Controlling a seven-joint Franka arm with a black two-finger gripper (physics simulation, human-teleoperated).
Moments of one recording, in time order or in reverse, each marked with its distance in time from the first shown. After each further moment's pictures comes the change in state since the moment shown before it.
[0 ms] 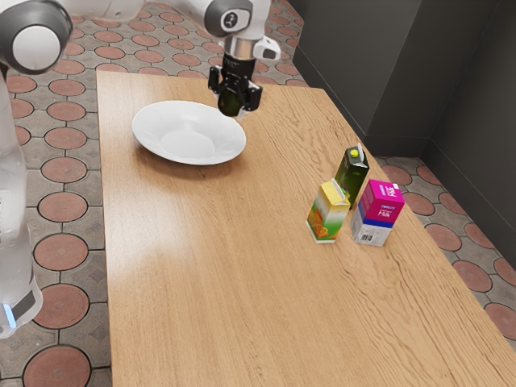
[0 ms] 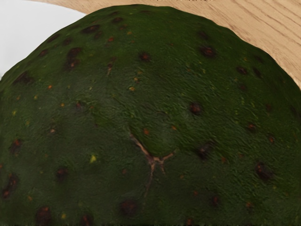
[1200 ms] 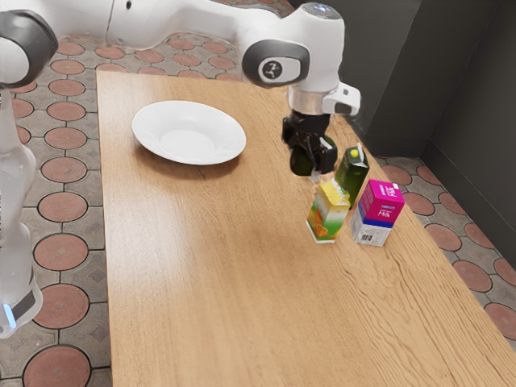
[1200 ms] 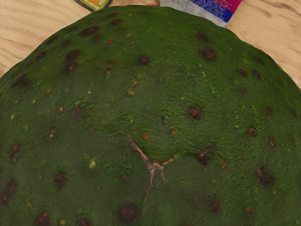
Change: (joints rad) arm -0.245 0.009 -0.291 0.036 0.004 0.154 -0.176
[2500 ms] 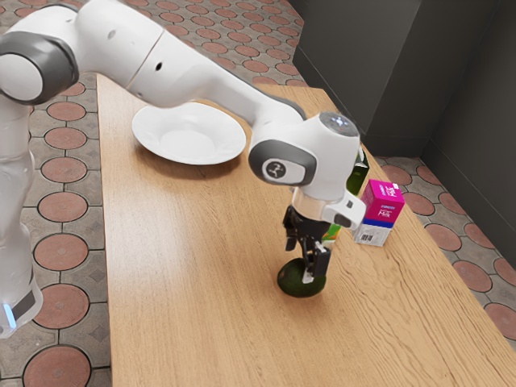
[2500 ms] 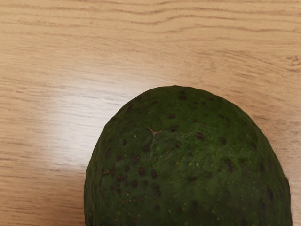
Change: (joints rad) arm 0.023 0.155 -0.232 -0.114 -0.008 0.128 -0.002
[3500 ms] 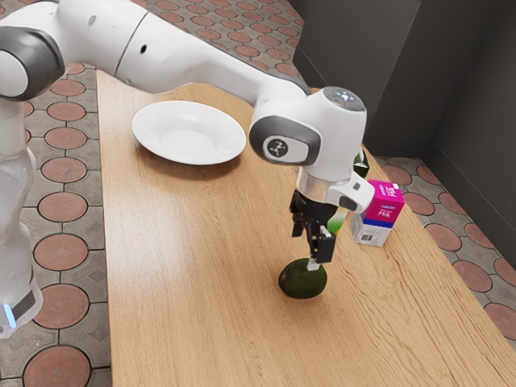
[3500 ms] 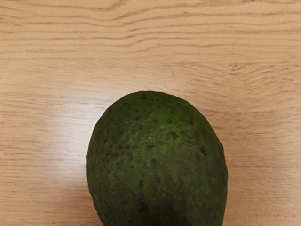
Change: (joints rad) arm -0.019 -0.049 -0.001 0.067 0.002 -0.091 0.037
